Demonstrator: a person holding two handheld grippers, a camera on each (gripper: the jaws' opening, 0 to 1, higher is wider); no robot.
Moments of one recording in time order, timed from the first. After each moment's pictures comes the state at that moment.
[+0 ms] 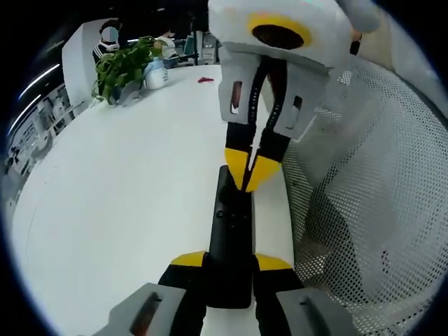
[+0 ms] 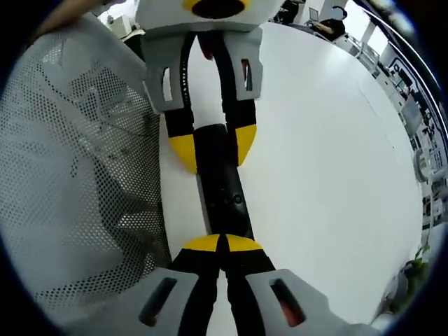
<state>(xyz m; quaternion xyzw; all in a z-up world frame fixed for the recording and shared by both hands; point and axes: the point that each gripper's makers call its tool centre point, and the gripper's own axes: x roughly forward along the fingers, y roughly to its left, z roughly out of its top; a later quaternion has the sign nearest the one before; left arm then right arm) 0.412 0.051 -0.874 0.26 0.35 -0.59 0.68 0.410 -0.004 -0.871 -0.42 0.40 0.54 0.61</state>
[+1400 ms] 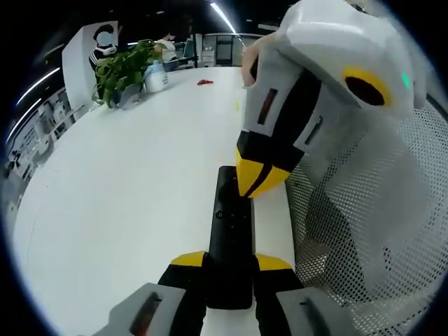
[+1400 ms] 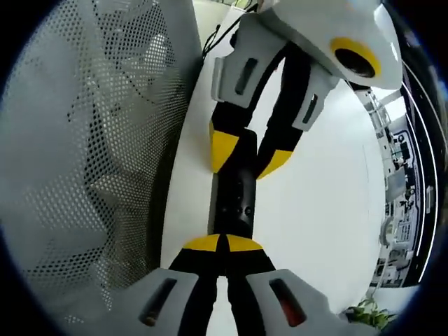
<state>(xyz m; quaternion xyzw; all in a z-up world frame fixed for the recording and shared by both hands) 0.412 0.050 -0.877 0.27 0.34 -0.60 0.68 0.405 0.003 -0.872 -0.56 0.28 0.53 0.57</state>
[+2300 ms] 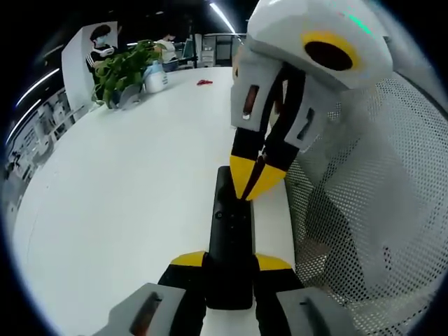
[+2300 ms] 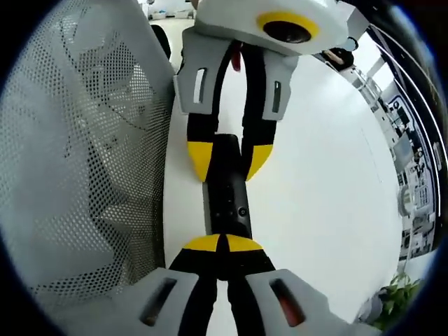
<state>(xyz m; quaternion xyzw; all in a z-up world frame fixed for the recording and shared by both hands) 0.411 0.048 -0.876 0.27 0.33 -0.60 0.68 0.408 0.008 -0.871 -0.49 0.33 0.55 0.60</state>
